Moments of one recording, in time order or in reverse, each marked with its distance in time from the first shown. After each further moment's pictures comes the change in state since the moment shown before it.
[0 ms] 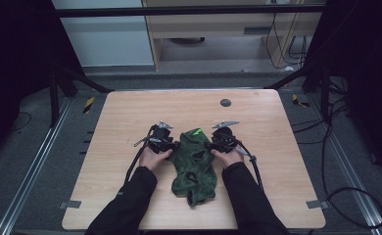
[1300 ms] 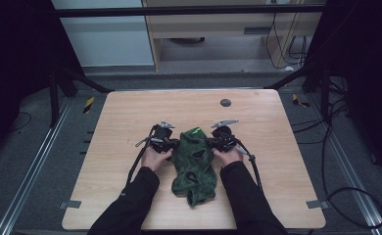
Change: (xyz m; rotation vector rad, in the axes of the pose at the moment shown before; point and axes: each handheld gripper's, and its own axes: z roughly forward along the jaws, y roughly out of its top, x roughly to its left) left arm -0.012 0.008 -0.014 -0.010 -0.005 -0.005; right arm 0.004 0.006 -0.005 -0.007 0.030 -0.006
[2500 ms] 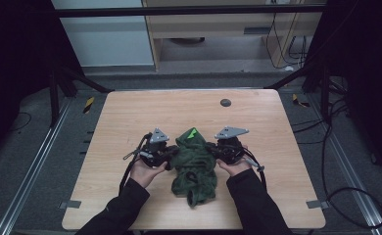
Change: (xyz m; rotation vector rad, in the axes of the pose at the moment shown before) left arm -0.048 -0.020 -0.079 -0.119 -0.067 0.137; right arm 0.040 -0.010 -0.078 -0.144 0.087 -0.184
